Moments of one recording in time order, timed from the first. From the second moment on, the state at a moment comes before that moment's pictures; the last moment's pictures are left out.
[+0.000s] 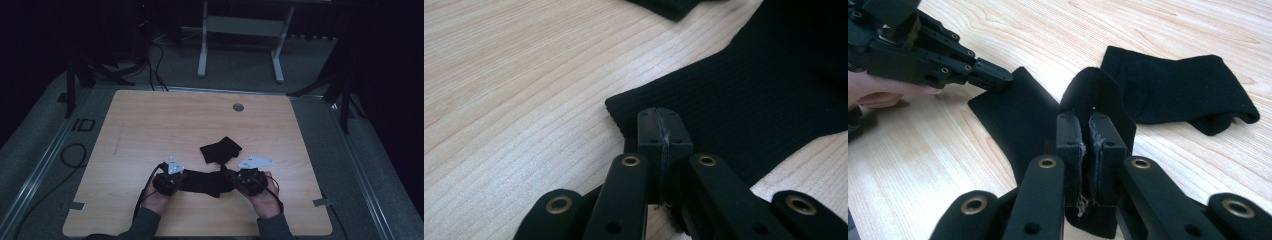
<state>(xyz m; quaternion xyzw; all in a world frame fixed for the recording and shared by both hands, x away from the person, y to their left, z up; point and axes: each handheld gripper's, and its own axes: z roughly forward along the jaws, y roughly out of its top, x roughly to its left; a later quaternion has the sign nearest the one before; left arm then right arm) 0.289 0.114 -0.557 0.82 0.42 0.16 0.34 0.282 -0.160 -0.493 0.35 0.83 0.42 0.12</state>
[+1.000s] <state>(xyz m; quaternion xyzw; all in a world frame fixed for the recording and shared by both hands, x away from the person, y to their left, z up) 0.288 0.113 -0.557 0.83 0.42 0.17 0.34 0.298 -0.209 -0.501 0.42 0.81 0.39 0.14</state>
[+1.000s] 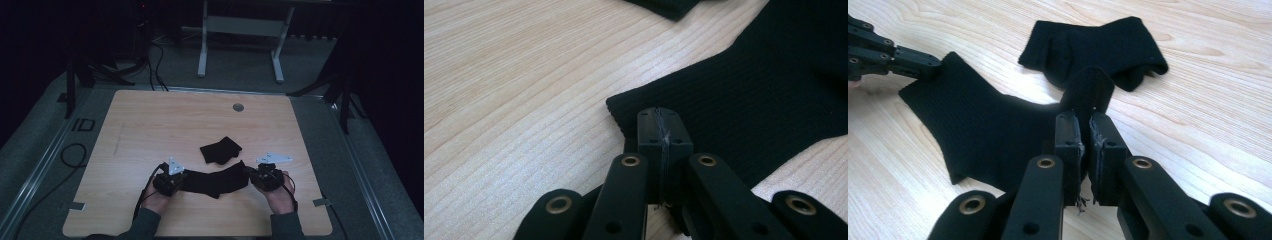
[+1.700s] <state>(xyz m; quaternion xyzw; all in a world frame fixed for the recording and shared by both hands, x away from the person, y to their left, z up) 0.291 0.115 -0.558 0.83 0.41 0.16 0.34 0.298 -0.240 -0.496 0.45 0.80 0.35 0.17</state>
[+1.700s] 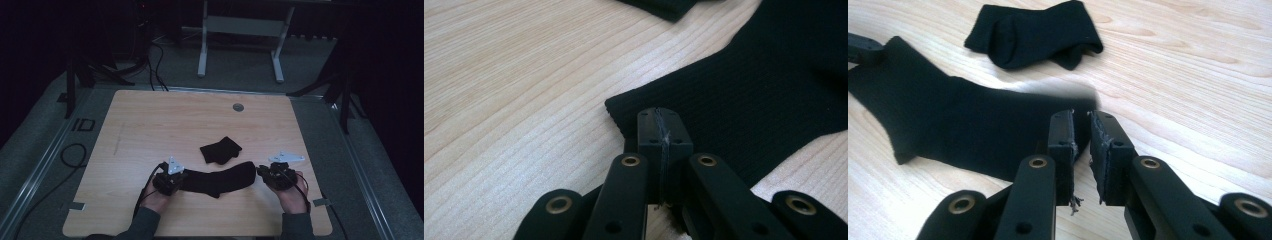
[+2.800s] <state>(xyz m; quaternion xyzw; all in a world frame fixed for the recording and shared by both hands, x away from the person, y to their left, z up) 0.277 0.097 -0.549 0.85 0.35 0.15 0.35 0.334 -0.172 -0.506 0.38 0.84 0.35 0.16</state>
